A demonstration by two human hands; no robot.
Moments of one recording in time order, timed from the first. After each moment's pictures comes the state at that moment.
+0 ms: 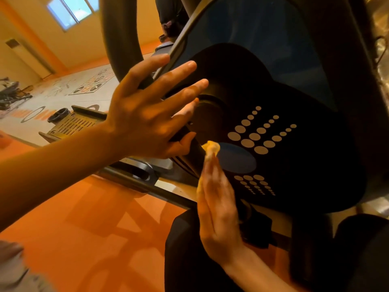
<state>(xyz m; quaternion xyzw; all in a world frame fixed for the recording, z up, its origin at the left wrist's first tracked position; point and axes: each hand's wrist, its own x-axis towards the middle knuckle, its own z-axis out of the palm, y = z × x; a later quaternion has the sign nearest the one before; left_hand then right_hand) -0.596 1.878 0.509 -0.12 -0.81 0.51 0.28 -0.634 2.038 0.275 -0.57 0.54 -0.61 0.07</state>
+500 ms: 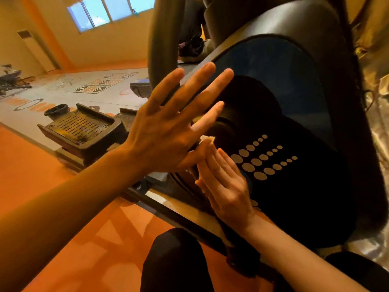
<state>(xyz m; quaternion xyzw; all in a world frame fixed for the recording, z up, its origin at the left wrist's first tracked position) -0.594 1.894 0.502 0.03 -0.83 0.48 0.30 -0.714 1.973 0.329 -0.67 0.45 -0.54 -0.25</state>
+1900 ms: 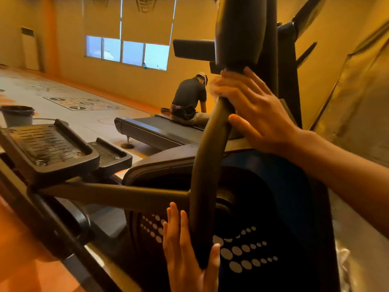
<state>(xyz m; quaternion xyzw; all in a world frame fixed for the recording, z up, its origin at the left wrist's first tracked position) -0.665 1.933 0.339 0.32 -0.63 -0.10 0.70 -0.791 1.905 0.633 -0.78 0.47 -0.16 -0.39</state>
